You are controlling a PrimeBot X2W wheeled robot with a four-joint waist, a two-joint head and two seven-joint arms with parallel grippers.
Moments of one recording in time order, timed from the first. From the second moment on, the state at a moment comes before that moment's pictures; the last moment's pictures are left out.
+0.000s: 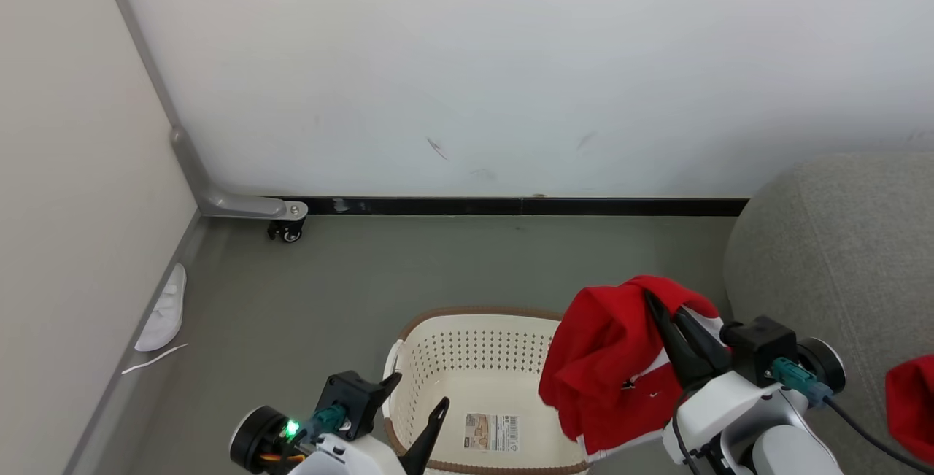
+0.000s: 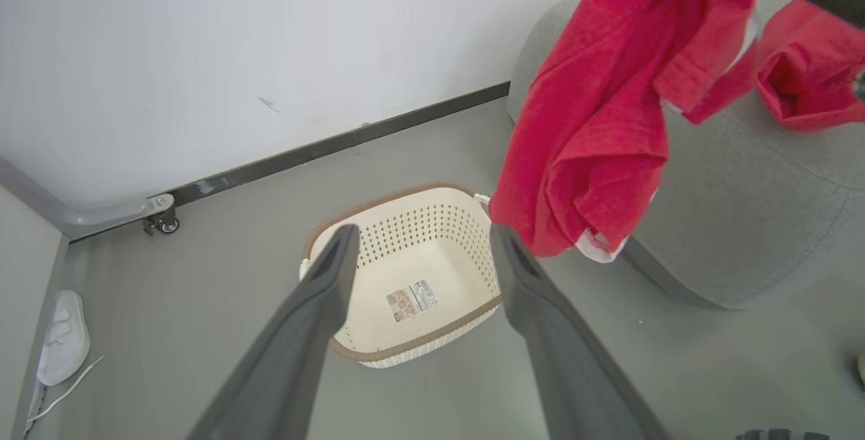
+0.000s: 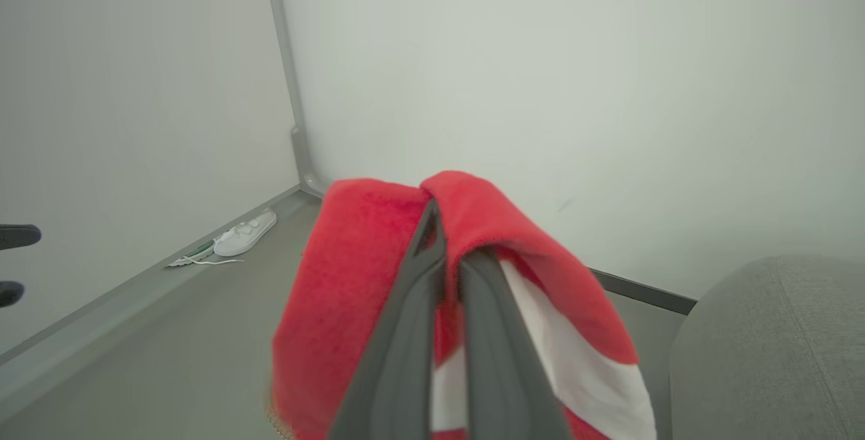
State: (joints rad) left arm -0.26 0.29 -0.80 0.04 -0.59 0.17 0.15; right arm -0.15 -0.05 0.18 0.26 0.00 0.12 -0.26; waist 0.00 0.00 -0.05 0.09
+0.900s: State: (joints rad) left arm -0.20 0.32 -0.79 0.02 -0.63 0.14 0.09; right arm -0.15 -0.04 0.03 0.23 -0.06 0.12 -0.26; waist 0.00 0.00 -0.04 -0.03
